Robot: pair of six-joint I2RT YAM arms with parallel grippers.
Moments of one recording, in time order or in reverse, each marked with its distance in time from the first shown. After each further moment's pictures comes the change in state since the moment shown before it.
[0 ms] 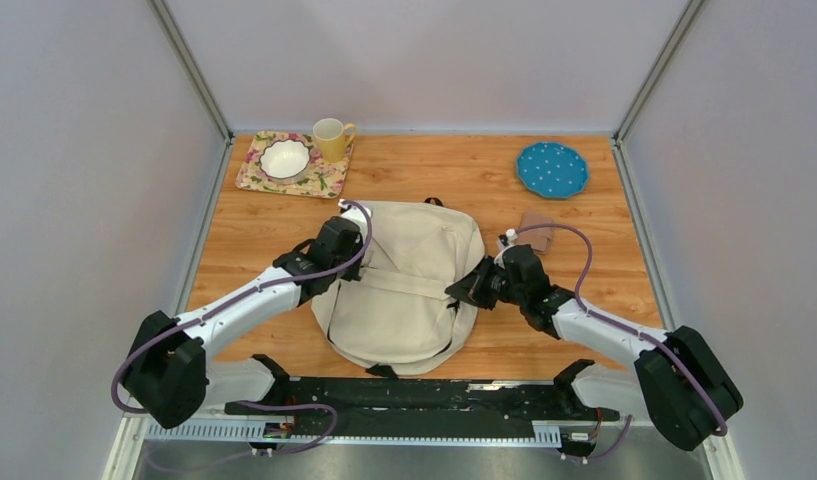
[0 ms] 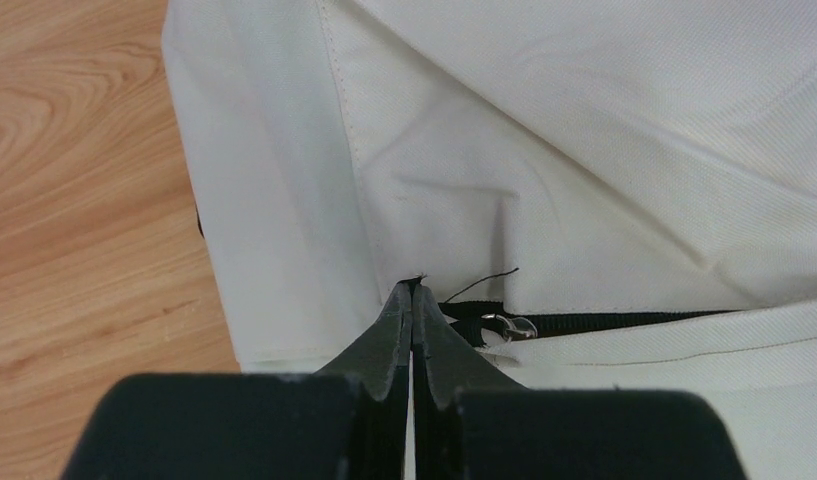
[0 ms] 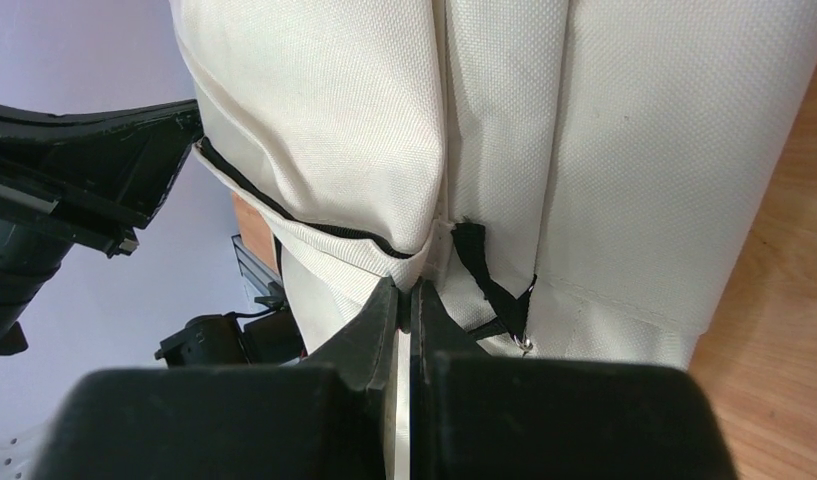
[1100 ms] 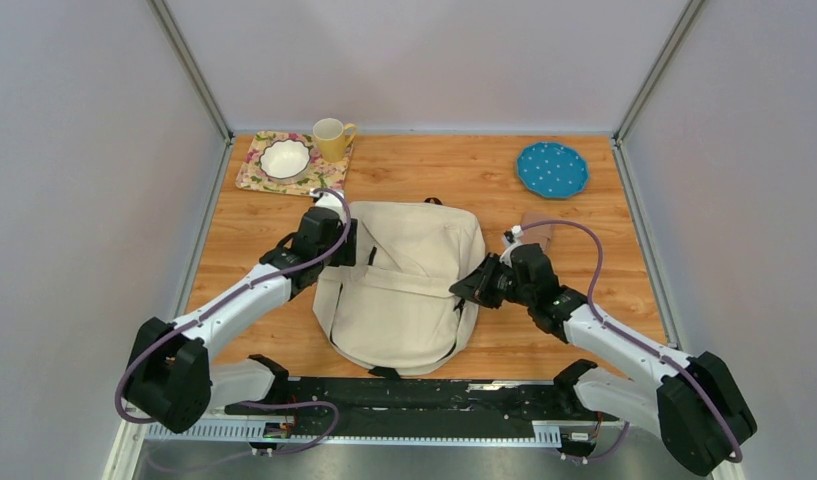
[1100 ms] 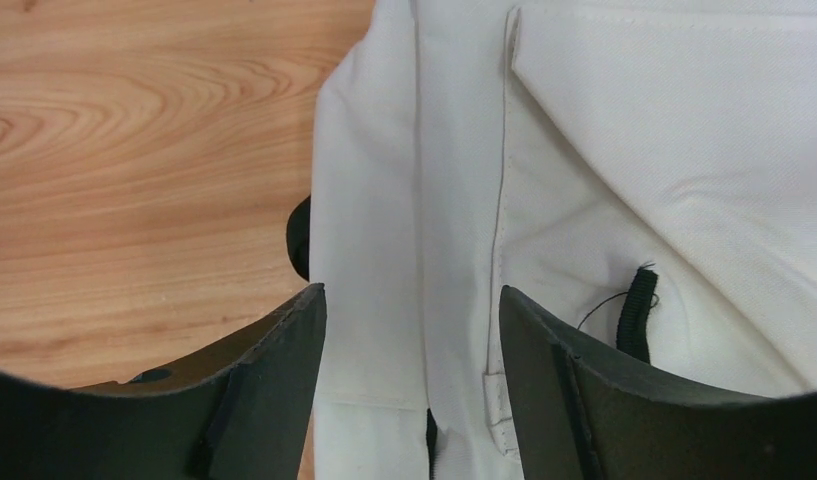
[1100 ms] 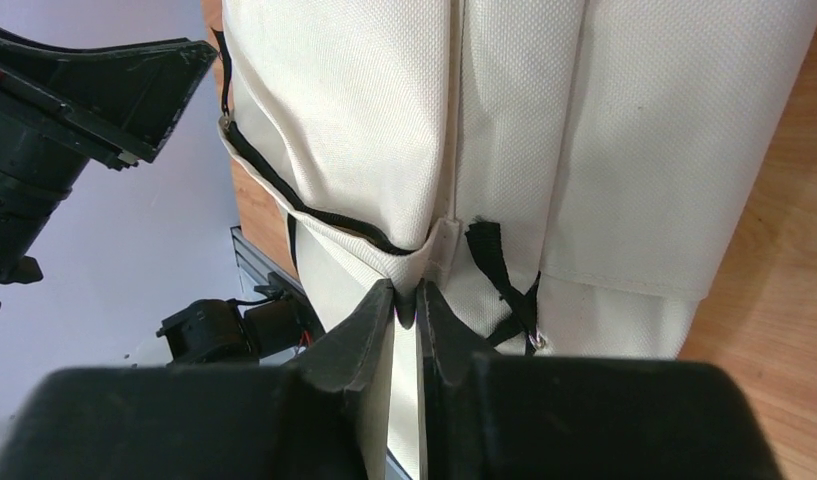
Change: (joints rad) left arm 0.148 0.020 -0.016 0.092 -0.015 -0.078; right arm -0.004 -0.128 0.023 -0.119 -0.001 -0.052
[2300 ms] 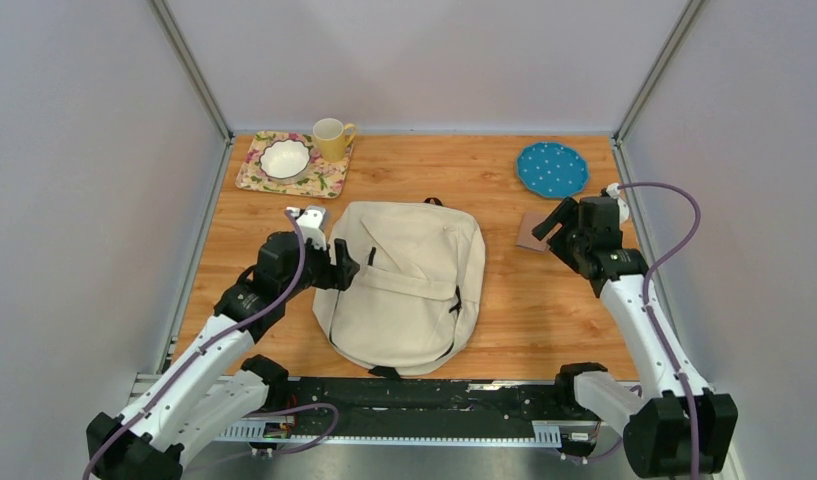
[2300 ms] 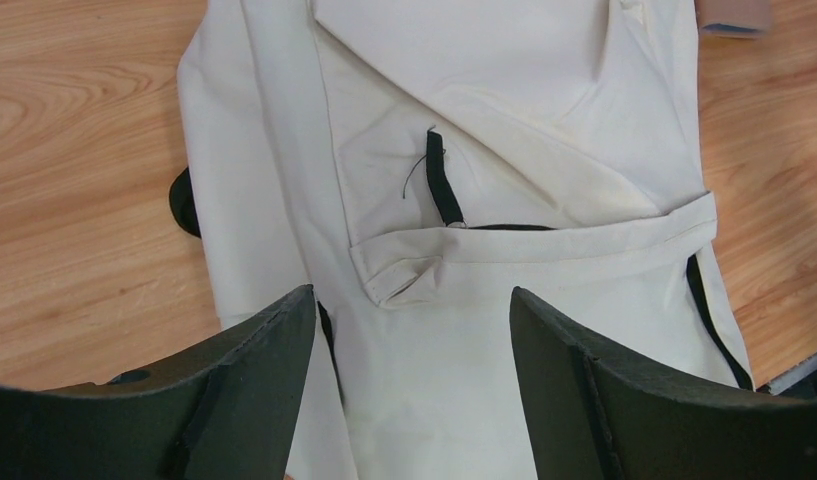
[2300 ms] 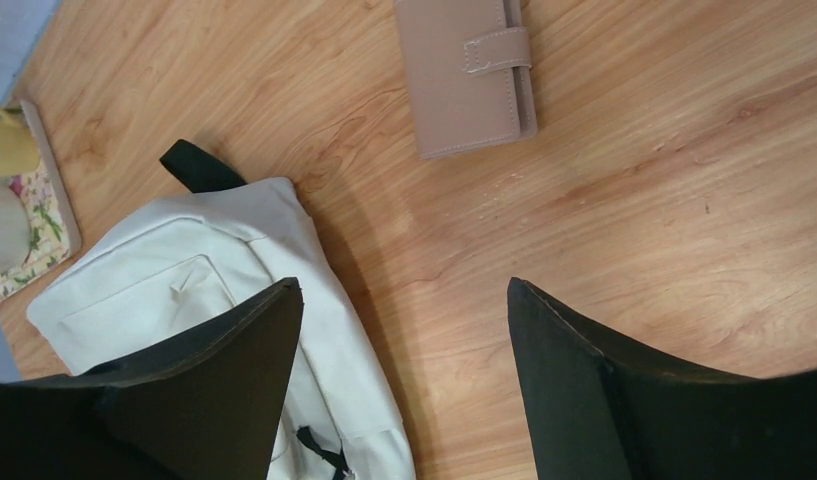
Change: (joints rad) left arm 0.005 -0.446 -0.087 -0.139 0.301 -0.027; right arm -0.467 -0.057 0.397 -0.596 0.391 -0.310
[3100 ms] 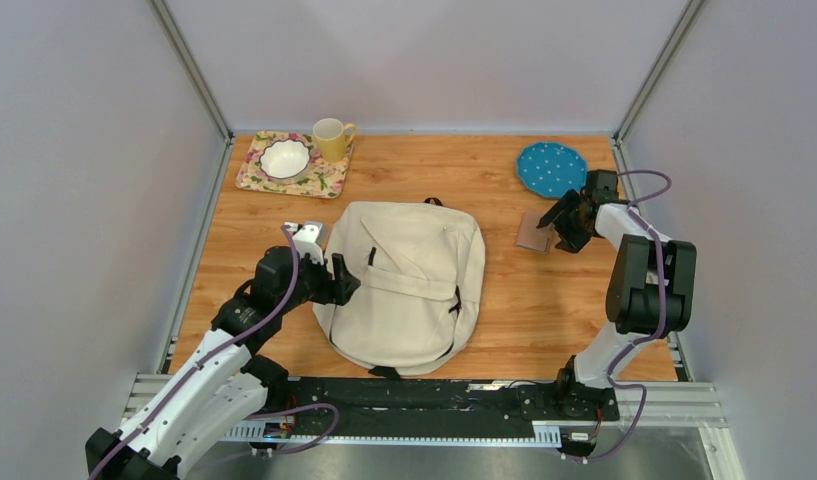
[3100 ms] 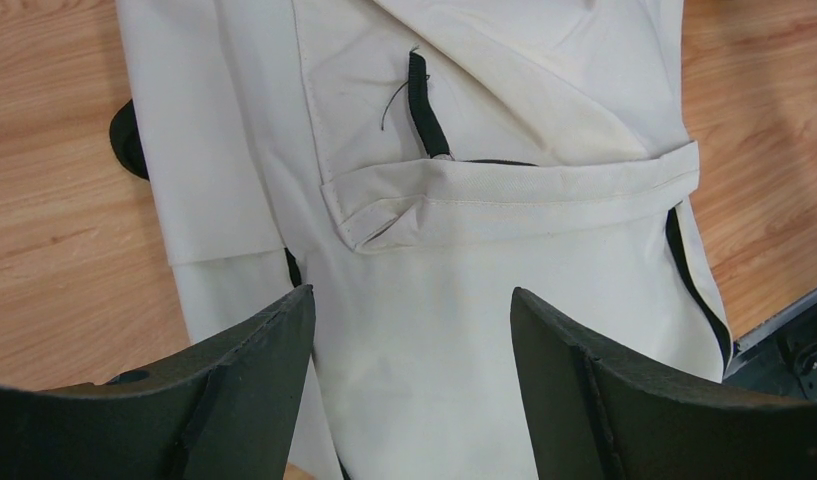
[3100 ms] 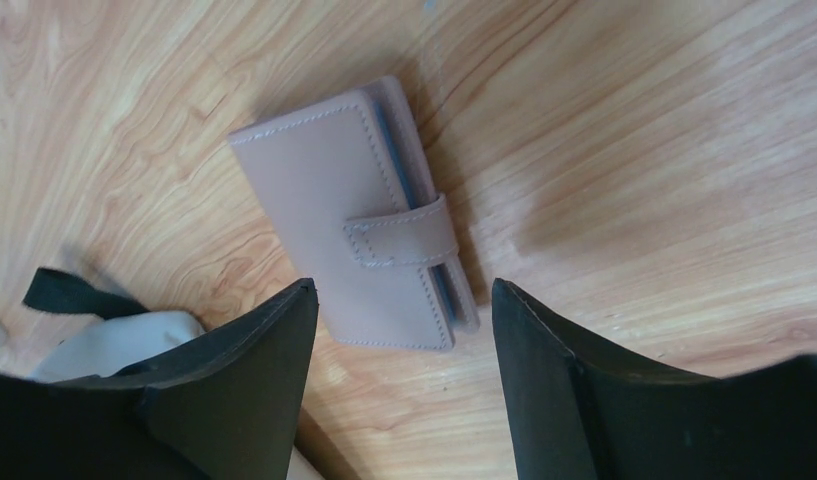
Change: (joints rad) left arm 0.000 -0.116 -0.104 -0.038 0.058 -0.063; right arm -0.262 0.725 0.250 0.130 -0.279 -0.089
